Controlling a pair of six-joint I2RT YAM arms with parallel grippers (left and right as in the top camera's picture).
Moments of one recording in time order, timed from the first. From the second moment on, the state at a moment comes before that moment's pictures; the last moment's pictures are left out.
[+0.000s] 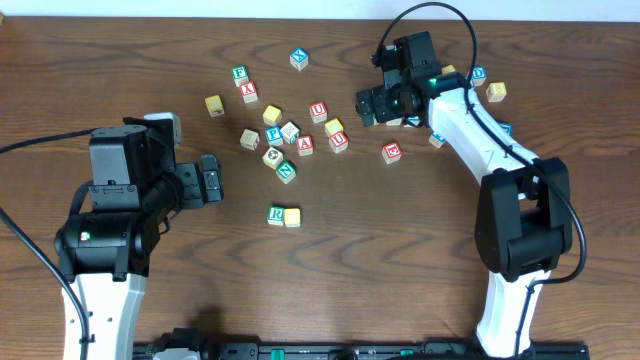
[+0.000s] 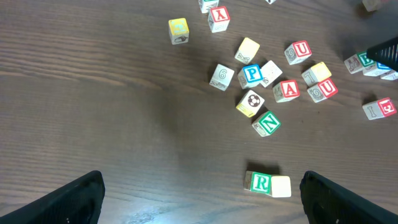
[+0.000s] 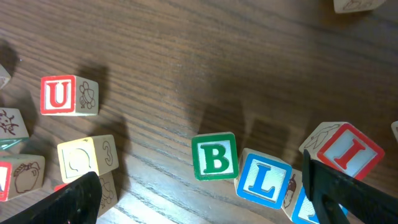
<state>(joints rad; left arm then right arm) 0.02 1.04 1.10 -0.92 0.10 -0.10 0.29 2.10 1.63 -0.54 -0.14 0.01</state>
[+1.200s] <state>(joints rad) 0.02 1.04 1.10 -0.92 0.10 -0.10 0.37 2.15 1.63 -0.52 -0.03 0.02</state>
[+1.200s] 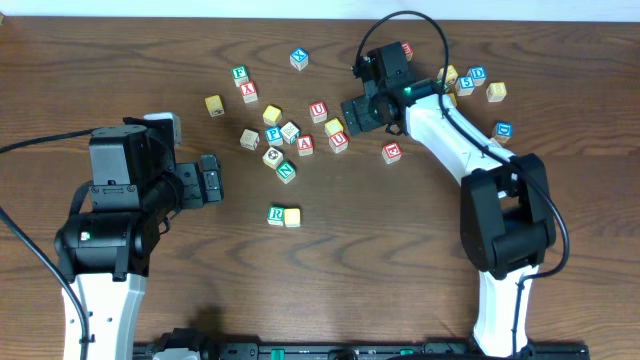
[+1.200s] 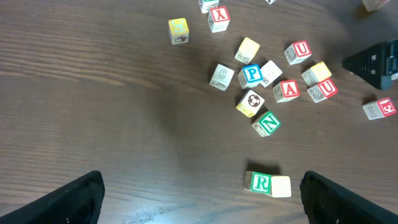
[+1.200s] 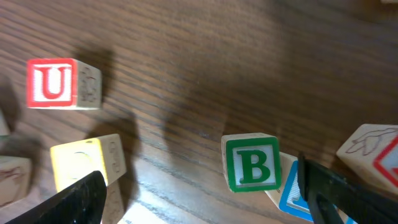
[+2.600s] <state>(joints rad) 0.02 1.04 1.10 -0.92 0.10 -0.10 0.36 2.22 1.63 -0.50 -0.01 0.04</state>
